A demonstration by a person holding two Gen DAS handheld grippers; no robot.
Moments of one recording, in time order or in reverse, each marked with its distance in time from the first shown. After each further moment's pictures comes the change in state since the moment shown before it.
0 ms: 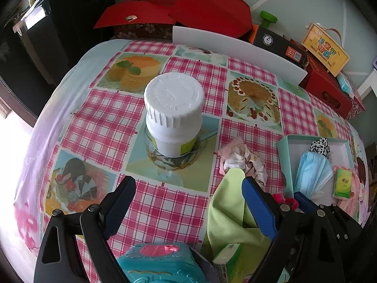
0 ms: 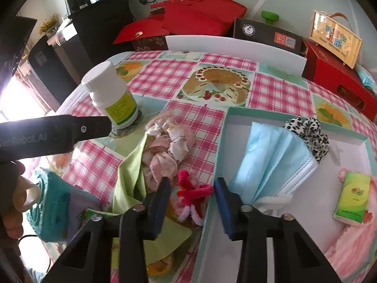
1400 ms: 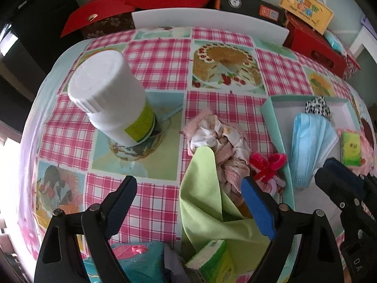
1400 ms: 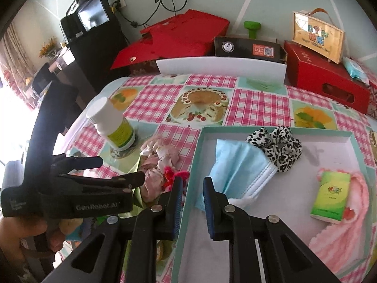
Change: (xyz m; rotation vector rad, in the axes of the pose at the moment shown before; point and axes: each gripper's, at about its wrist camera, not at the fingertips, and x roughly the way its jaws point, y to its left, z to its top) left arm 0.032 -0.046 -0.010 0.193 0.106 0.017; right arm -0.041 -0.035 0.004 0.081 -0.083 0.052
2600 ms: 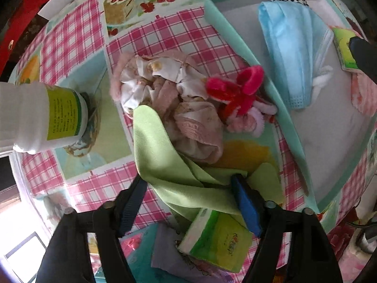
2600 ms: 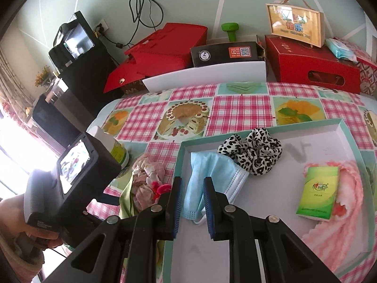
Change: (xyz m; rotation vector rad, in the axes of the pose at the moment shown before) left arm 0.051 -0.061 0.008 0.415 0.421 -0.033; right arm -0.019 -0.043 0.005 0.146 -0.054 0.049
